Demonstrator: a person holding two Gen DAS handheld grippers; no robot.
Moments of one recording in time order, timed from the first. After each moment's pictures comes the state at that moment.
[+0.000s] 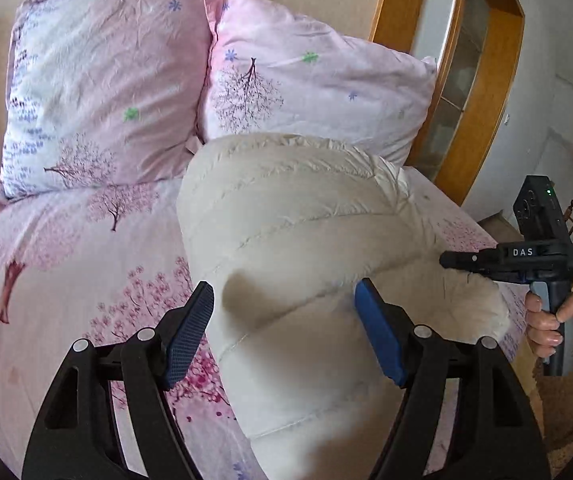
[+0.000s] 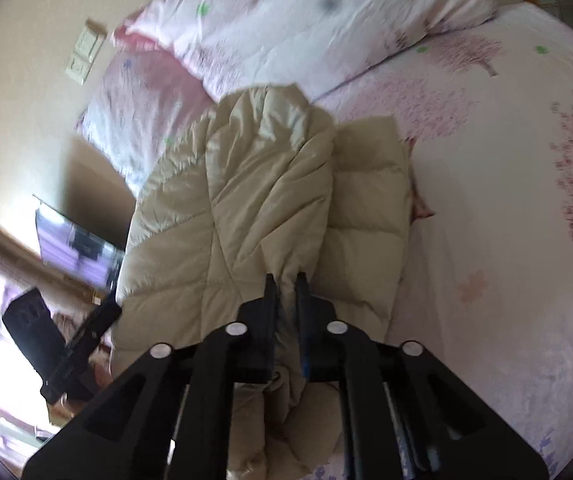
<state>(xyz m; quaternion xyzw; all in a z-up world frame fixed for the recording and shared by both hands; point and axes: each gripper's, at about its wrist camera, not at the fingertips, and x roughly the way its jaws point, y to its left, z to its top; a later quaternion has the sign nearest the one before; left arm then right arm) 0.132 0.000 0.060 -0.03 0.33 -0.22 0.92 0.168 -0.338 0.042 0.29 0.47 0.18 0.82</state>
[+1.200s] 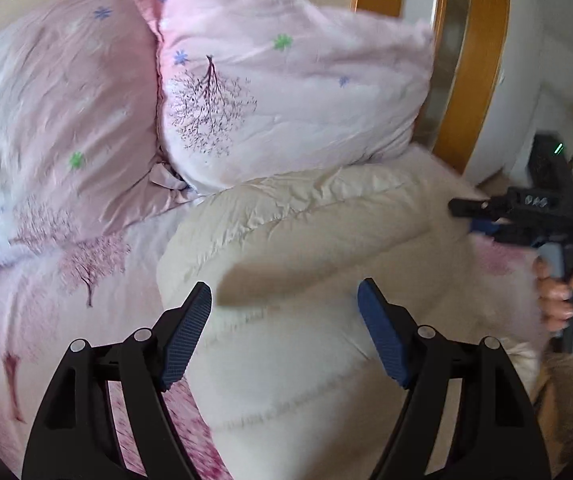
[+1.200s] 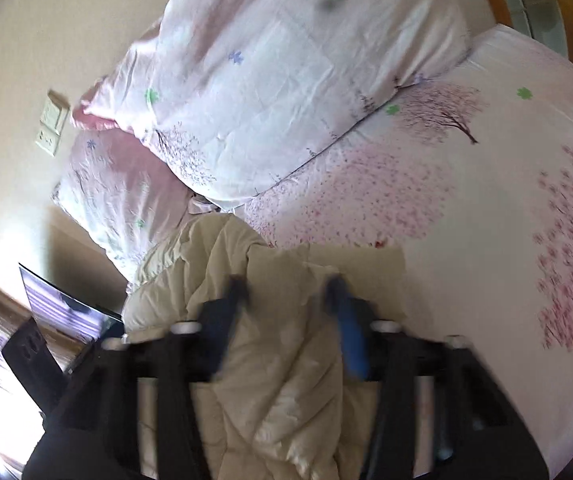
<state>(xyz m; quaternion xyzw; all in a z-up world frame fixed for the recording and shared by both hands) 0.222 -0.058 0.073 0.06 0.37 -0.23 0.90 0.250 -0.370 0.047 0.32 0.44 0.12 0.83</state>
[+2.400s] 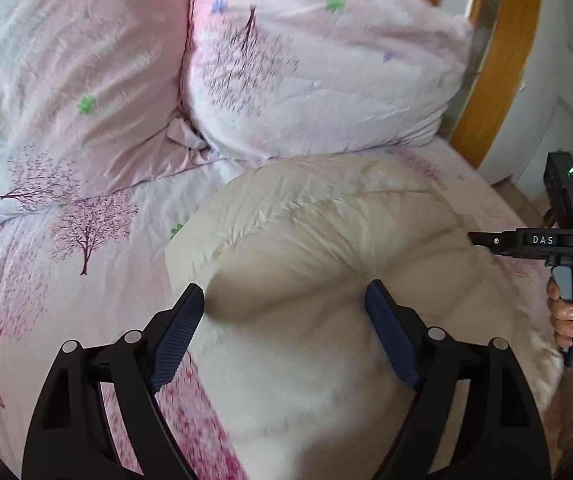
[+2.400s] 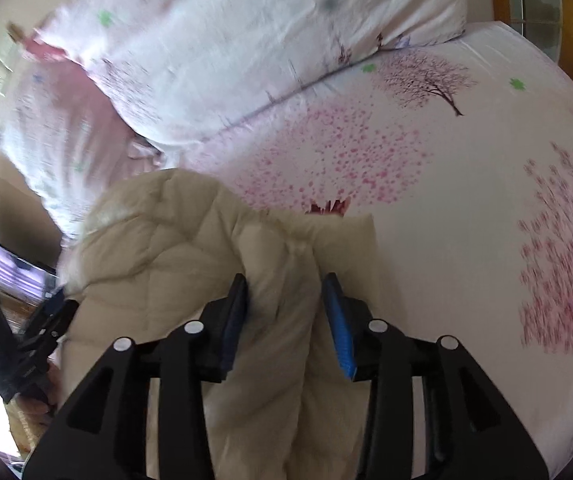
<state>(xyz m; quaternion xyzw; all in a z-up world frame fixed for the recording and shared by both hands) 0.238 -0.021 0.049 0.01 0.41 -0.23 0.89 0.243 -0.357 0.025 0.24 0.52 0.08 0.82</state>
